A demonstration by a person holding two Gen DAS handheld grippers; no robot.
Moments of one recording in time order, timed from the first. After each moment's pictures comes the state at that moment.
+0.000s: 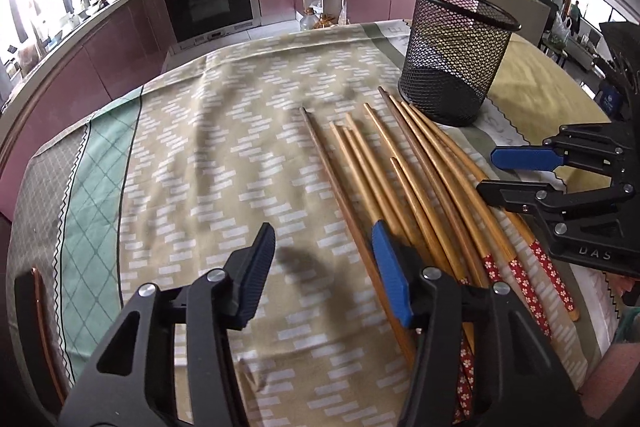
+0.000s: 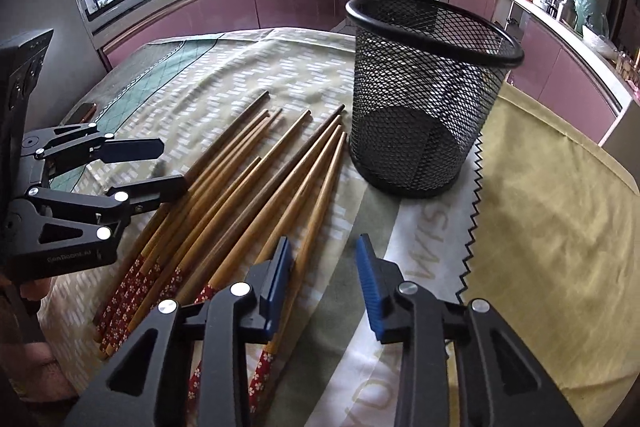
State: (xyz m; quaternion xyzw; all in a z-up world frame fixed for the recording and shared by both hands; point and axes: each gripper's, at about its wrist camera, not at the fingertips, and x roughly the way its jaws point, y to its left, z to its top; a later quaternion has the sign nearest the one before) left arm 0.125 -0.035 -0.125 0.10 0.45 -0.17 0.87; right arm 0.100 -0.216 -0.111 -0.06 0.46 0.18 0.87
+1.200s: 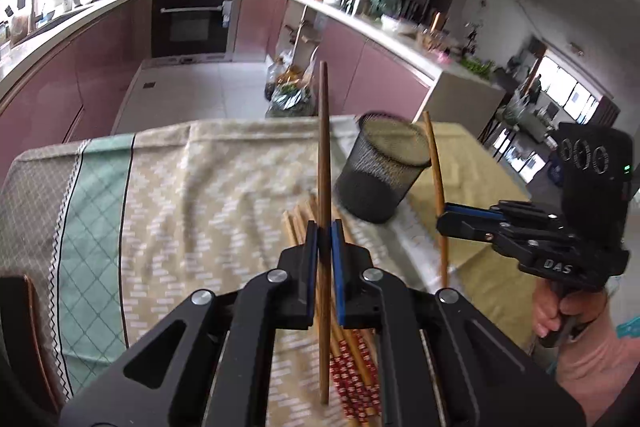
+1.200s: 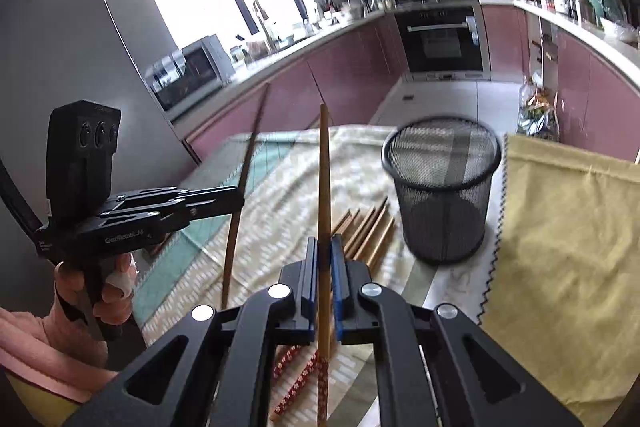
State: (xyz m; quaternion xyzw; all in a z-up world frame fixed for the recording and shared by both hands) left arm 0.107 -0.012 -0.025 -0.04 0.36 -0.25 0.90; right arm 0.078 -0.263 -0.035 0.09 0.35 0.31 0.88
